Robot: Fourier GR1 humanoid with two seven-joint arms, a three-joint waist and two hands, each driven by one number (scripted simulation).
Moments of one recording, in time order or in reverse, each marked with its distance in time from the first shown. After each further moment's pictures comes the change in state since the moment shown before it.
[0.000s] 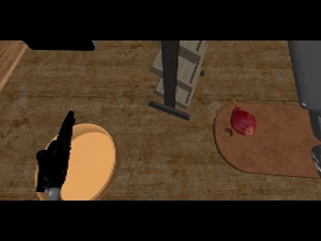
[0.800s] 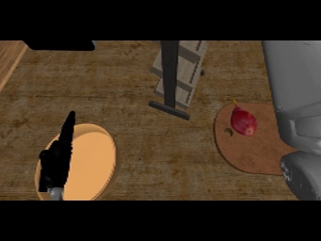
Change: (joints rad) left arm -0.002 -0.015 0.001 0.003 -0.020 0.005 0.002; right arm 0.052 0.122 -0.239 0.109 -0.152 -0.416 -0.111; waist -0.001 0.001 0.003
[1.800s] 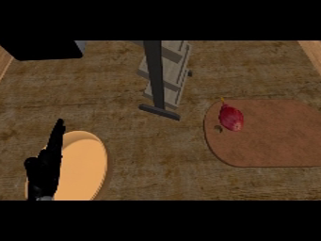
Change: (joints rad) left arm 0.071 0.007 0.052 -0.025 0.022 -0.006 -0.003; right arm 0.173 -0.400 -0.194 -0.351 -0.052 0.002 0.137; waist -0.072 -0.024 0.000
